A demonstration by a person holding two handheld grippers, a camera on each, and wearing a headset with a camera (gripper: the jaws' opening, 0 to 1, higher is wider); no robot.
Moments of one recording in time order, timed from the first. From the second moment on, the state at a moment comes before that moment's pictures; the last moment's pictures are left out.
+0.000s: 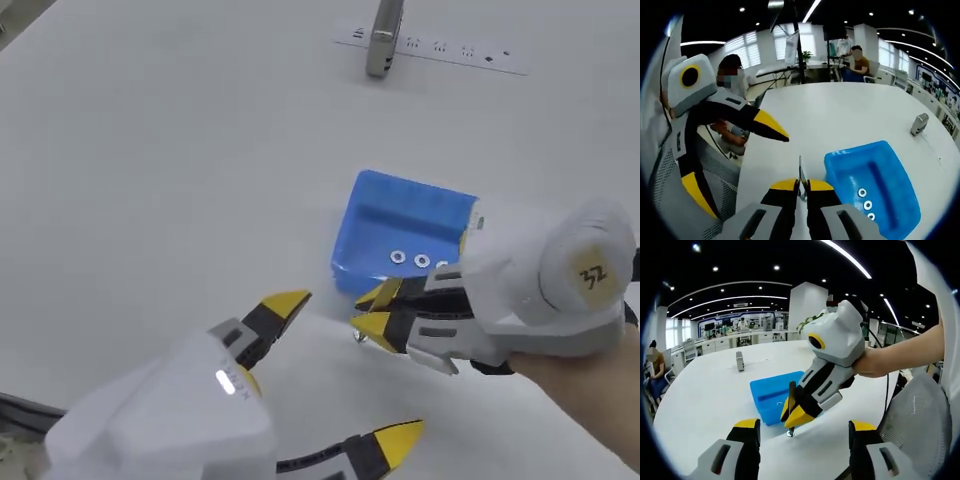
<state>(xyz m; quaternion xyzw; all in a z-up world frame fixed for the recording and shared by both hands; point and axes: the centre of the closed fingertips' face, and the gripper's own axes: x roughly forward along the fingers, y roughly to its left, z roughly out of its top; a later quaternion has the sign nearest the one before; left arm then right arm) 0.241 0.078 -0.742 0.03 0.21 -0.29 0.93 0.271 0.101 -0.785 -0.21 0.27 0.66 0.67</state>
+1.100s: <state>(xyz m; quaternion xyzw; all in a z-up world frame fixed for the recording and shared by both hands) 0.241 0.078 -0.742 0.03 0.21 -0.29 0.93 0.341 0.109 -0.710 -0.13 0.22 0.59 0.76</state>
